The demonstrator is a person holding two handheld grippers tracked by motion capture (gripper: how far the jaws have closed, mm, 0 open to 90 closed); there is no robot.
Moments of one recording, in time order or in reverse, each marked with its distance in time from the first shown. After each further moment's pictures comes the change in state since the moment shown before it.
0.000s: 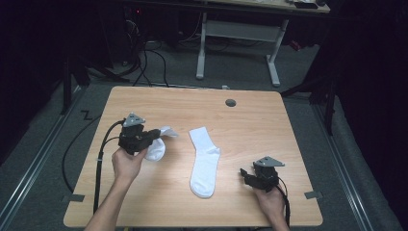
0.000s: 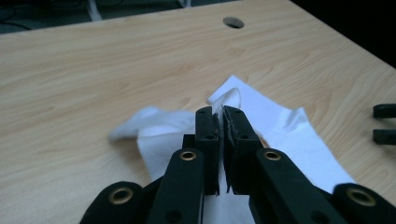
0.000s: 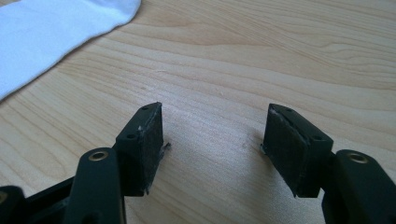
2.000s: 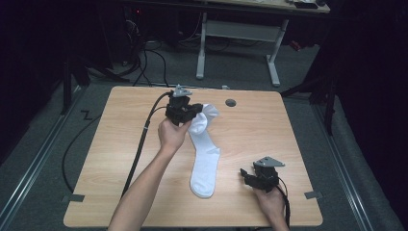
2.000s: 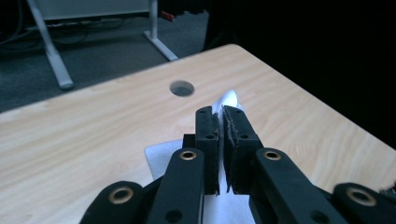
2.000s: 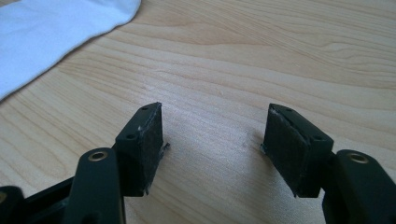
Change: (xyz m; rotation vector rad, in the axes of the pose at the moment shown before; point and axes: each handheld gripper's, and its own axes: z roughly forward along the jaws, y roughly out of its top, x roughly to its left) left arm -0.058 0.078 0.092 -0.062 -0.112 0.064; right arm 0.000 0.000 0.000 0.001 0.000 -0.001
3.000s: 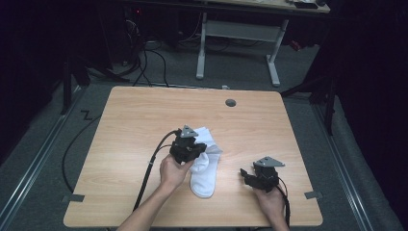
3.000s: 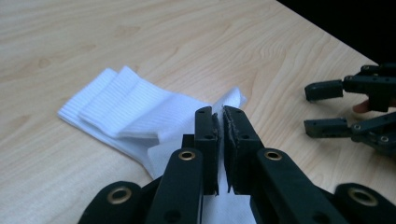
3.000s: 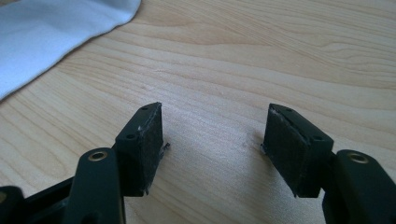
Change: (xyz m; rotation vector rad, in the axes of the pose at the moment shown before) left arm -0.044 -0.092 0.002 0.162 -0.069 0.006; right arm 0.000 0.000 0.000 -0.001 0.000 0.000
